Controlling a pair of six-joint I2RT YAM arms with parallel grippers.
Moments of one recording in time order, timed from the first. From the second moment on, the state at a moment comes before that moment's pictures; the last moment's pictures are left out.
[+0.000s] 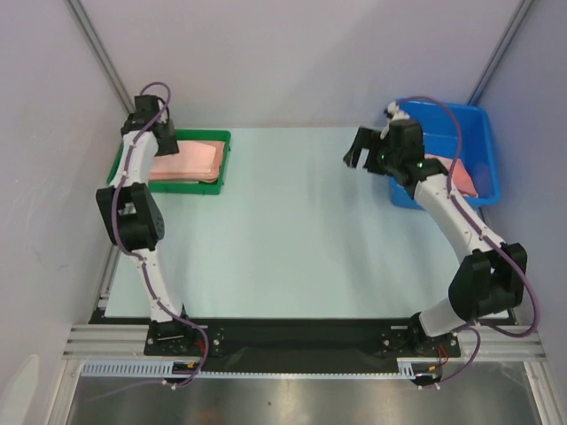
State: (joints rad) left arm 0.16 2.15 2.02 -0.72 -0.22 -0.05; right arm 0.26 1.49 1.28 -0.37 -0.13 0.42
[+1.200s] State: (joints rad) left arm -0.38 1.39 1.33 -0.48 0.22 -0.17; right arm -0.23 2.50 2.25 -0.77 0.15 0.31
